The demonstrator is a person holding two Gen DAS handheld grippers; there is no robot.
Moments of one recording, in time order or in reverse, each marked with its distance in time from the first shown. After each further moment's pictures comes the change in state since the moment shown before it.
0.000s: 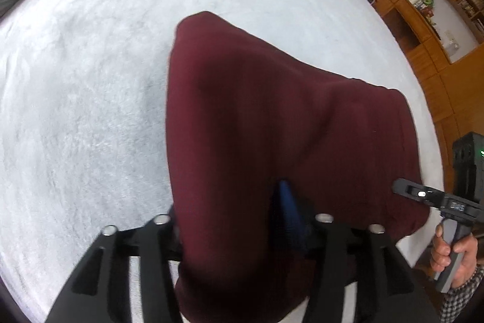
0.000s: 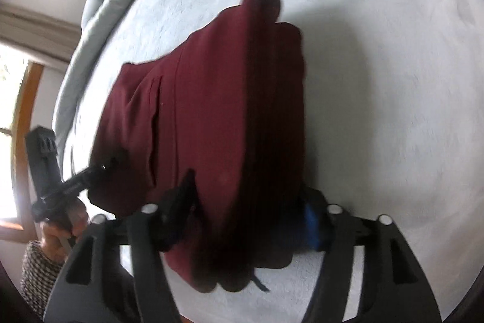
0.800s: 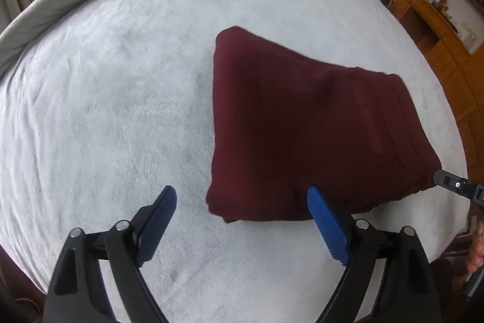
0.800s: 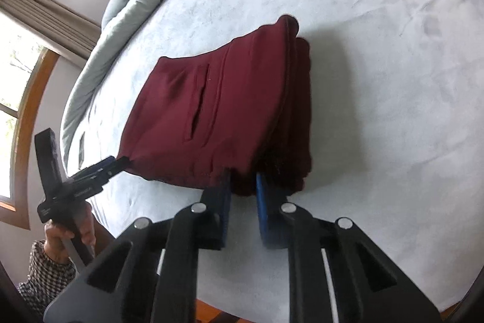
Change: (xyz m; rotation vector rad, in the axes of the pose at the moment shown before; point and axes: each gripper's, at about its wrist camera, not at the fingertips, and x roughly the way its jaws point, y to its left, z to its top) left arm -0.068 -0.002 -0.051 0.034 -0.089 0.187; right arm -0.062 0.047 -0.051 -0.091 -0.085 -0.042
